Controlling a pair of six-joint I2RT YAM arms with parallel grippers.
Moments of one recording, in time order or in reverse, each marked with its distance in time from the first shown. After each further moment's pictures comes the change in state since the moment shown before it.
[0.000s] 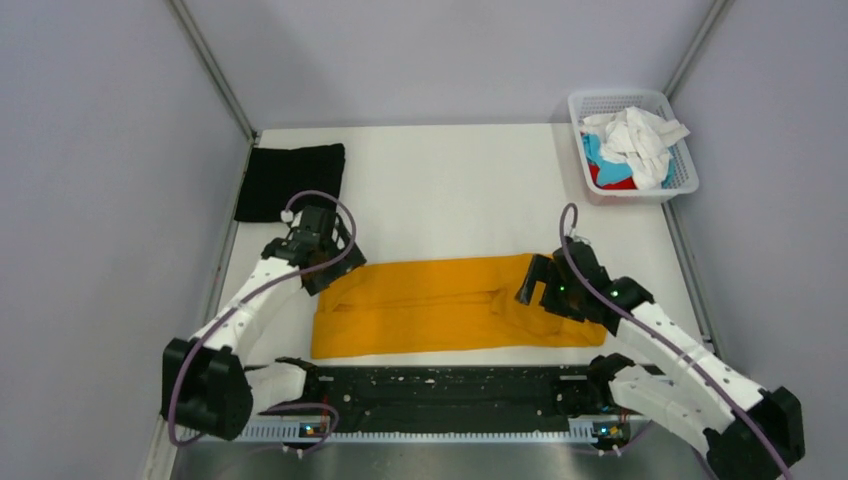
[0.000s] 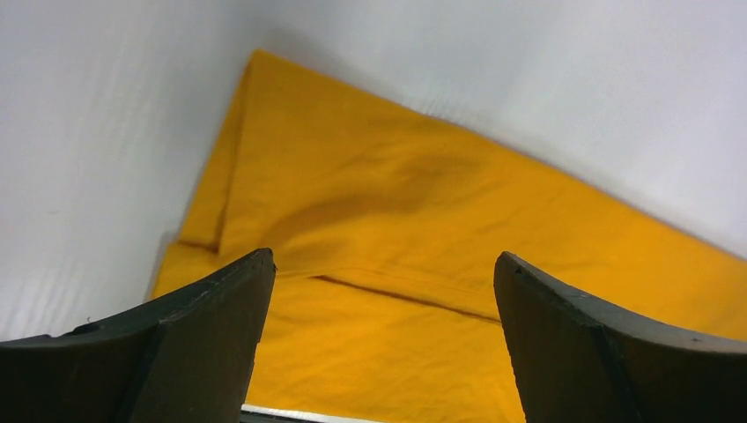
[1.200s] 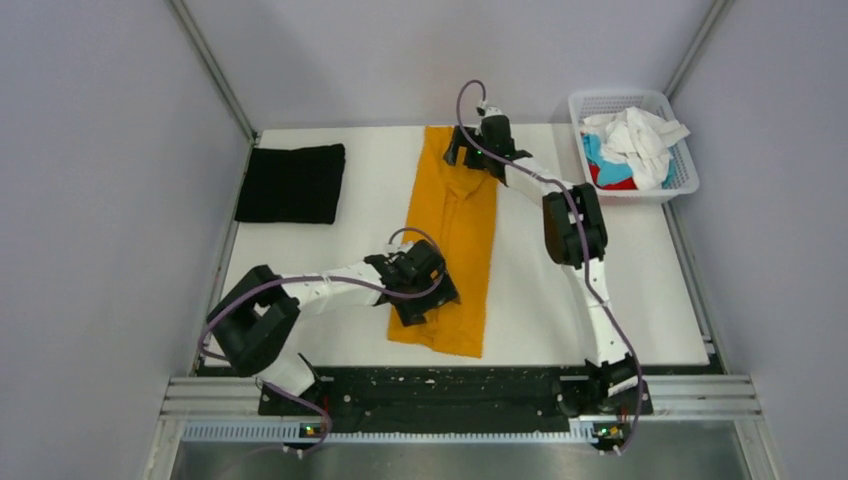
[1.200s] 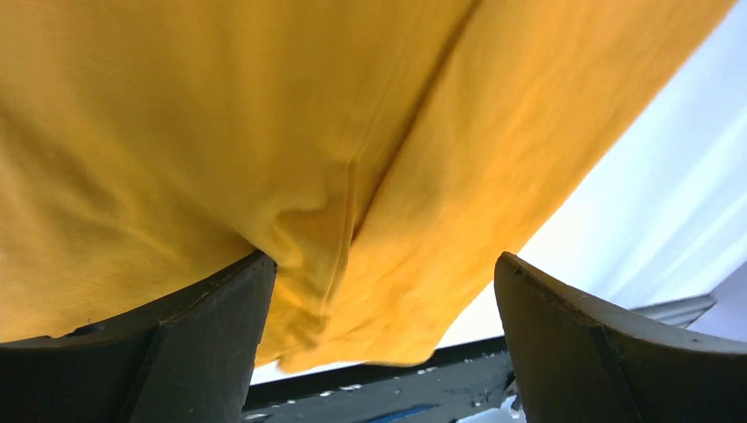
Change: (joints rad) left arm -0.588 0.389 0.007 0.316 0.158 -0.480; right arm -0.169 1.638 1.338 0.690 -0.208 -0.323
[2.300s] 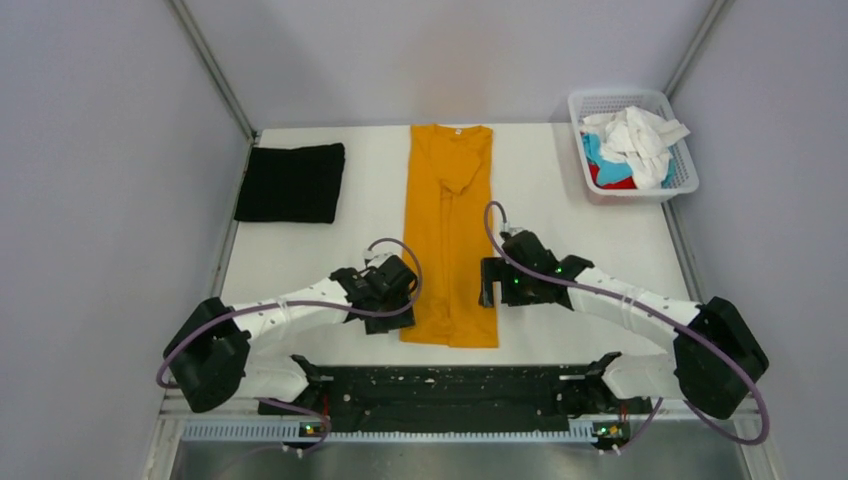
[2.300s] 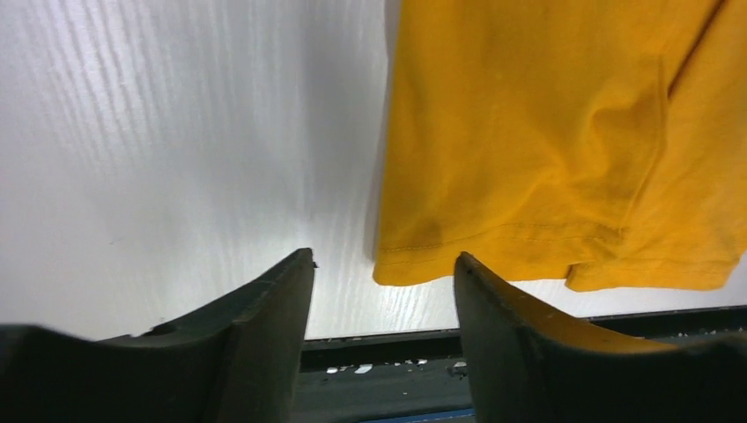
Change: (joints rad) left arm -0.020 -0.228 -0.113 -0.253 -0.117 0.266; right arm 0.331 -1.162 -1.207 -0.382 0.147 0.128
